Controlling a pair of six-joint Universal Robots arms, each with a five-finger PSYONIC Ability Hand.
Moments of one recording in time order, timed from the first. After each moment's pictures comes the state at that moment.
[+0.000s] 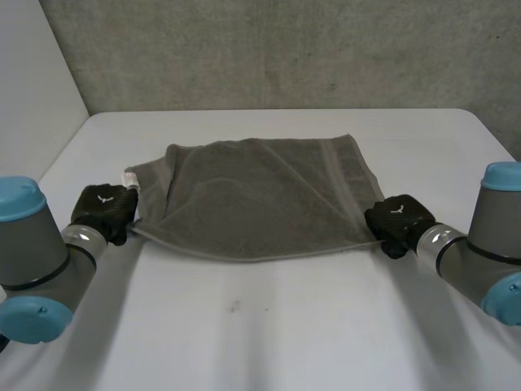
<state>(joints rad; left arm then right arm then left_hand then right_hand) 4.51 -2.01 -1.74 3.47 -1.55 3.52 1.77 -0.96 1.53 -0.08 1.26 2.55 1.17 1.22 1.22 1.22 1.03 0.95 1.11 1.12 1.12 0.94</state>
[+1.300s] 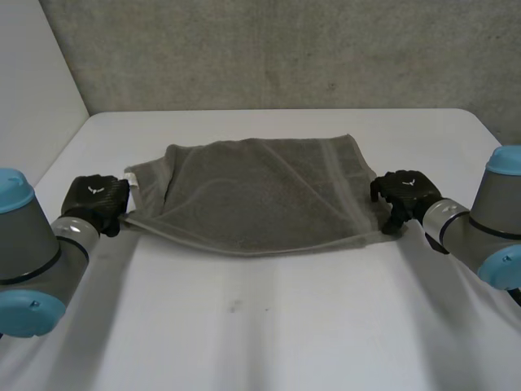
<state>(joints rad) 4.52 -1.98 -1.73 3.47 -1.55 3.51 1.71 -0.80 1.28 -0.12 1.20 2.79 1.17 1.22 1.22 1.22 1.03 0.57 0.65 0.65 0.64 0.46</state>
